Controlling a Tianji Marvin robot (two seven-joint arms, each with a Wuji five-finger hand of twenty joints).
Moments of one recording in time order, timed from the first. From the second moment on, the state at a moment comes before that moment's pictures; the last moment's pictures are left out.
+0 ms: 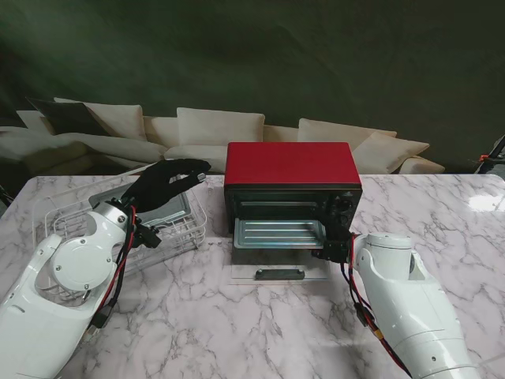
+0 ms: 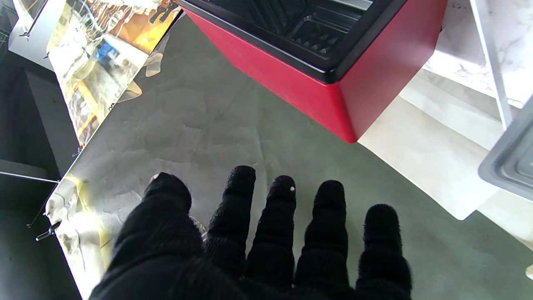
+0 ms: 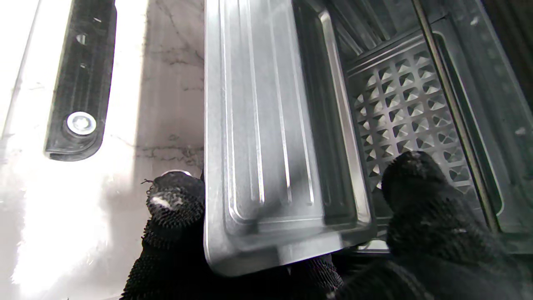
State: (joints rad) left arm 1.49 -1.09 -1.37 -1.82 0.36 -0.09 -0.17; right arm -1.34 -1.31 1.38 -1.35 0.49 0.74 0.00; left_hand 0.92 -0.01 0.01 0.01 0.61 0.14 0.22 0.45 0.62 0.17 0.14 0.33 0.48 0.26 0.20 0.44 0.08 0.31 0.50 0.53; right_hand 0.52 -0.25 0.40 -0.06 0.27 0.09 0.60 0.53 0.37 0.10 0.85 0.60 0.63 0.08 0.95 0.71 0.71 0.02 1.50 0.77
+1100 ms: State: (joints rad) left arm 1.49 -1.09 -1.37 -1.82 0.36 -0.09 -0.17; right arm -1.38 -1.26 1.42 -1.39 0.41 0.74 0.09; left_hand 0.92 -0.01 0.01 0.01 0.61 0.14 0.22 0.45 0.62 0.18 0.14 0.33 0.48 0.26 0.20 0.44 0.08 0.31 0.50 0.53; right_hand 0.50 -0.20 0.33 -0.05 0.29 0.07 0.55 0.53 0.36 0.01 0.77 0.53 0.56 -0.01 0.82 0.60 0.39 0.02 1.45 0.77
